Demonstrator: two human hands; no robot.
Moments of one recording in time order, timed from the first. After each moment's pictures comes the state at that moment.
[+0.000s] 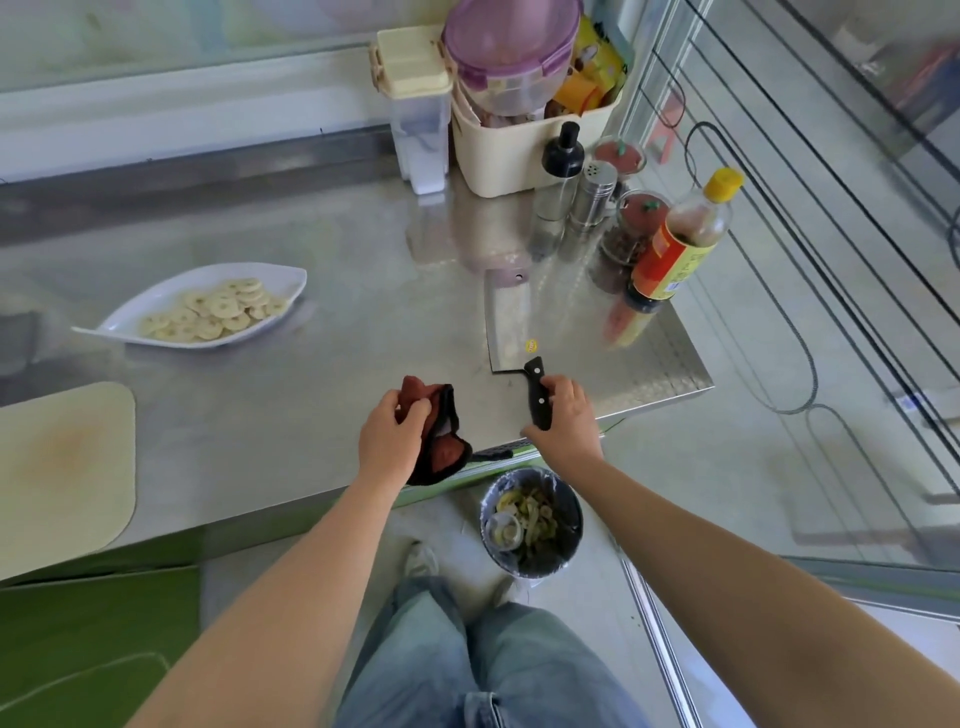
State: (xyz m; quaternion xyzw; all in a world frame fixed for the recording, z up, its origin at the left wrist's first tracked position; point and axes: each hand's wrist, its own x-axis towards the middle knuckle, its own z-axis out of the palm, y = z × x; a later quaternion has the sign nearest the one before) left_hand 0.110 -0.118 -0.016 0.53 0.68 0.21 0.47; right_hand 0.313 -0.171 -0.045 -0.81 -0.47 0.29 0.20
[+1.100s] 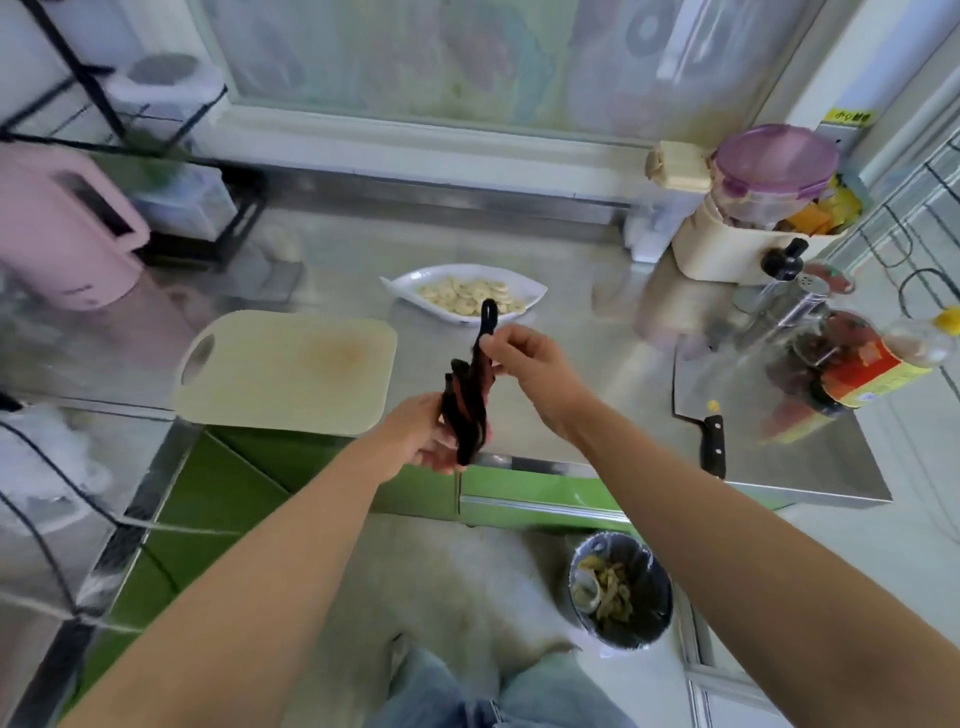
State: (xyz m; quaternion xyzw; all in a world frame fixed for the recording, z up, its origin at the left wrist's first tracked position) left_hand -0.125 -0.162 0.081 0.40 0.62 0.18 0.65; right_hand 0.037 -0.126 0.107 -0.47 -0.53 0.60 0.38
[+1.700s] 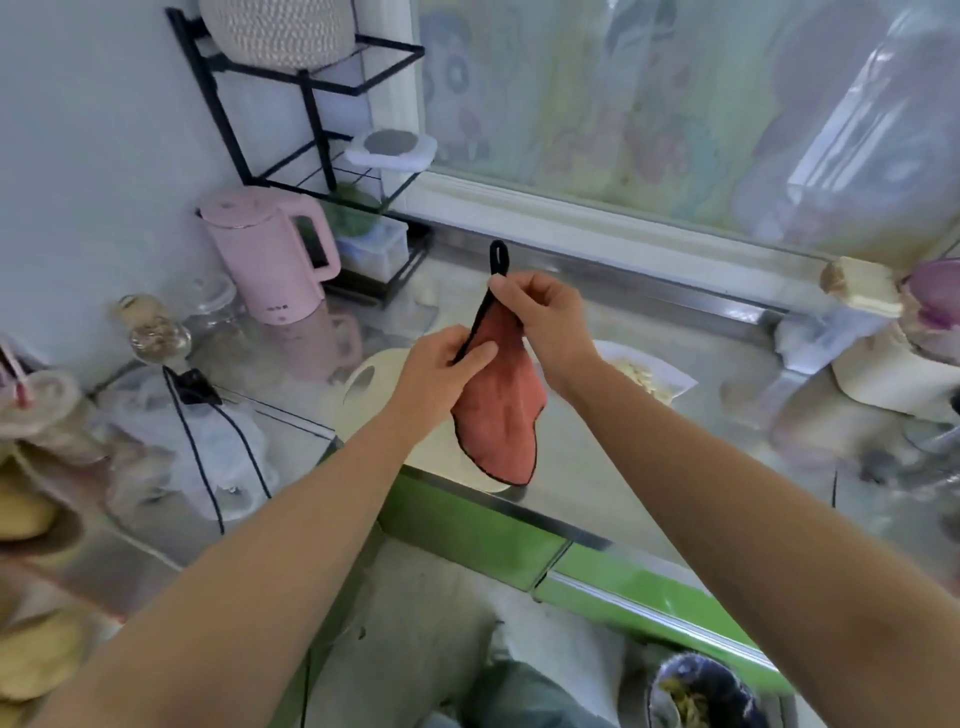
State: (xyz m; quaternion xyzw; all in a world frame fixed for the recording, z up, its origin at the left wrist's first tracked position) left_hand -0.291 -0.128 0.141 0.50 0.59 0.50 0.40; right_hand -0.162 -0.061 0.183 -0.41 -0.57 0.55 0.45
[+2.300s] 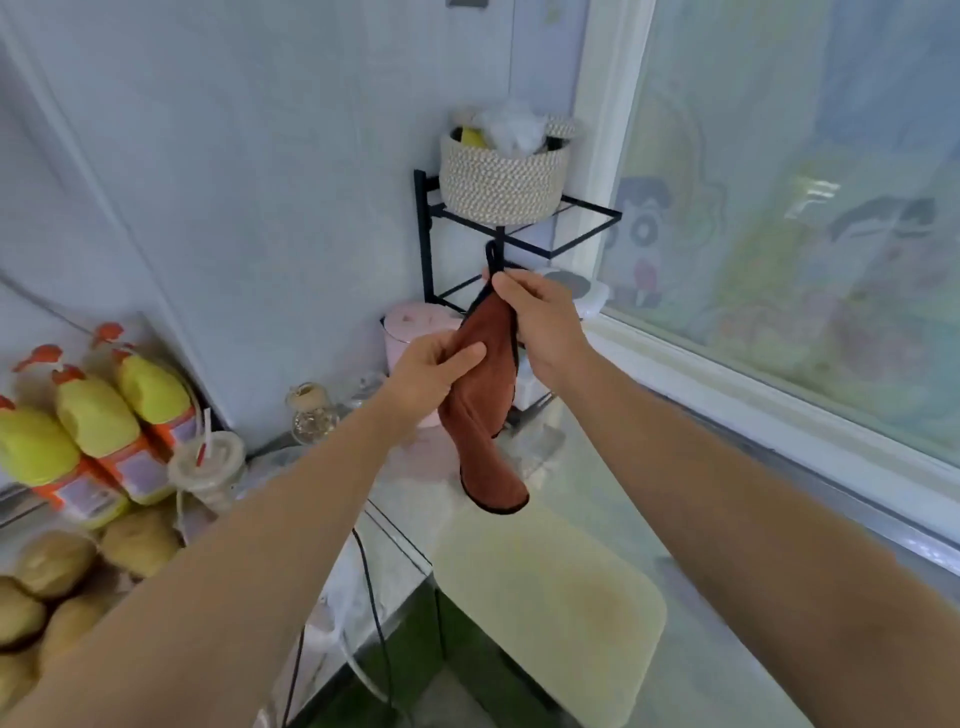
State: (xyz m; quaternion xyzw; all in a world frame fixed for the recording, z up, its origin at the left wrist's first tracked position) left_hand -0.476 -0.068 0.232 0.40 0.64 0.57 0.31; right_hand -0.381 0.042 0.272 -0.23 -0.61 0.66 0.38
